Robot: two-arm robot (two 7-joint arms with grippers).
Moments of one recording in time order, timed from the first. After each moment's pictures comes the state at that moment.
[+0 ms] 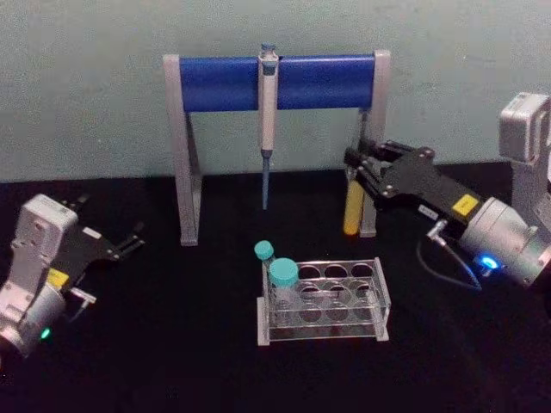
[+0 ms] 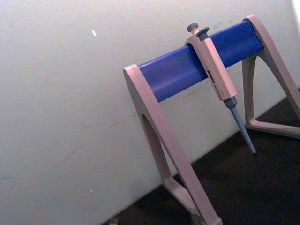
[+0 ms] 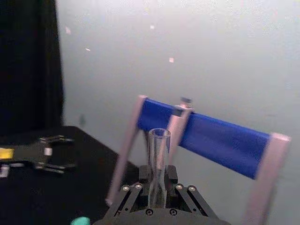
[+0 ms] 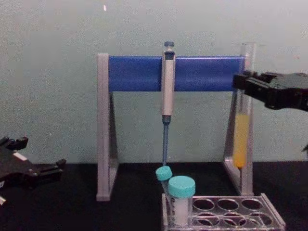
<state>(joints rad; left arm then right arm) -0.20 0.60 0.45 -1.41 -0.25 -0.12 0.03 0.29 0.47 -0.33 -1.54 0.47 -0.06 0.51</state>
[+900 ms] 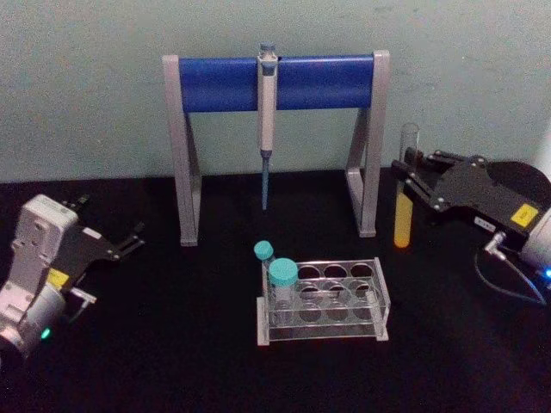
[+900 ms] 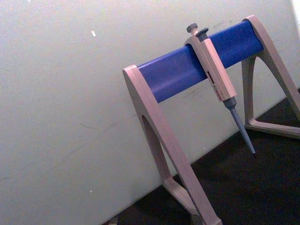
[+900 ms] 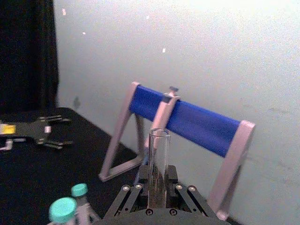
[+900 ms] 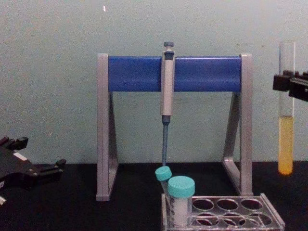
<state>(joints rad) -0.20 0.60 0.45 -1.41 -0.25 -0.12 0.03 0.17 0.66 -0.28 -1.71 0.54 0.00 0.48</state>
